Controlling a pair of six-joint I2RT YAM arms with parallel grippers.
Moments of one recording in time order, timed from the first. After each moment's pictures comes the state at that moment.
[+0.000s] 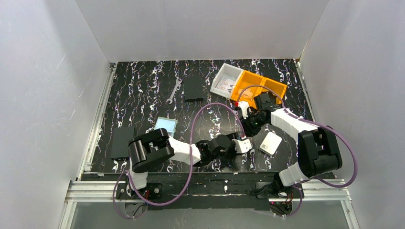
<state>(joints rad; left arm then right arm) -1.22 1.89 0.85 0.62 -0.17 0.40 0.30 1.49 0.87 -0.61 -0.48 -0.47</state>
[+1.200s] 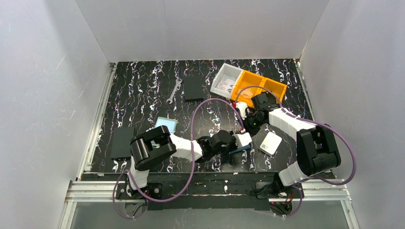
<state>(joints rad) -1.17 1.92 0.90 0.58 -0.13 0.27 0.33 1.52 0.87 -0.60 -0.43 -0.48</state>
